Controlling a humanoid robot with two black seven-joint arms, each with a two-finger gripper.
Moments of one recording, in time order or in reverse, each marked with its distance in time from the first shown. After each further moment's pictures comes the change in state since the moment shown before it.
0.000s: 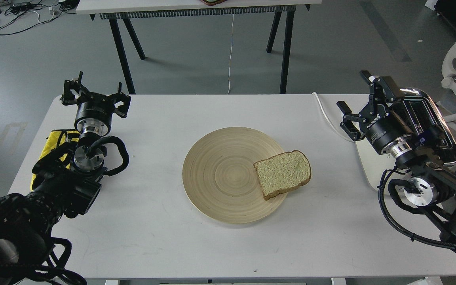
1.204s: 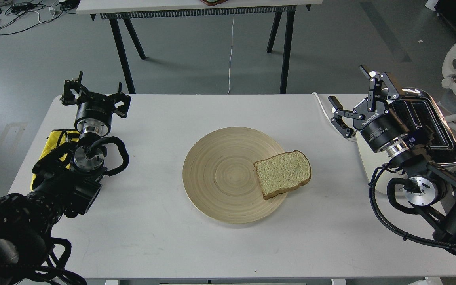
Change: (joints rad) left arm 0.000 0.000 0.000 0.000 0.000 0.000 0.001; right arm -0.013 0.008 0.004 0.060 0.074 0.100 0.000
